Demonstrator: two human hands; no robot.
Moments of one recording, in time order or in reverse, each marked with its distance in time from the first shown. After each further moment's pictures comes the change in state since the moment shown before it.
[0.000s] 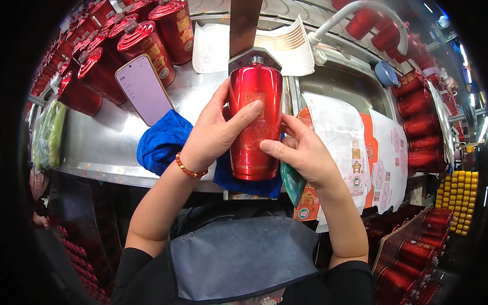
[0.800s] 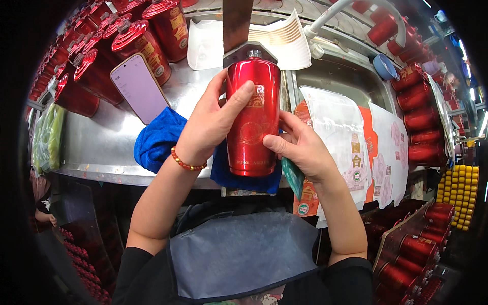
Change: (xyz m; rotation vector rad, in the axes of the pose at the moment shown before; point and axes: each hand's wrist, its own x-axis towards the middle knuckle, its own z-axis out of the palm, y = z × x) left_hand 0.009 -0.003 0.002 0.056 0.084 -0.055; right_hand 0.000 0.006 -0.010 -0.011 -0.049 0.045
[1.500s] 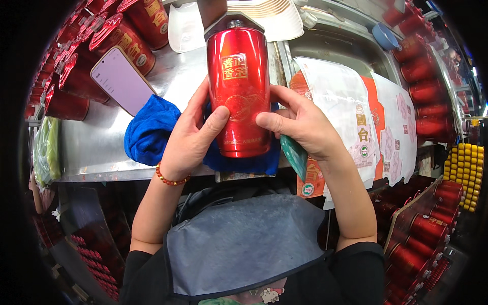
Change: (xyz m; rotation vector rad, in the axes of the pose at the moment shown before) left_hand -0.050 -0.027 -0.023 0.085 -0.153 -0.013; right_hand -0.004 0.003 0.001 -0.020 0.060 0.006
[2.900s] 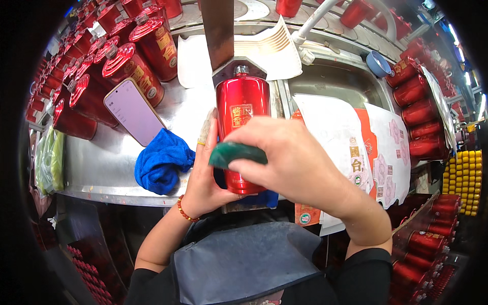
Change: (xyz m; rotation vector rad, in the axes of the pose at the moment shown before) left_hand -0.018 0.006 -0.001 0.632 -0.081 0.313; right_hand 0.003 -0.075 0.038 -0.970 -0.129 -0.571
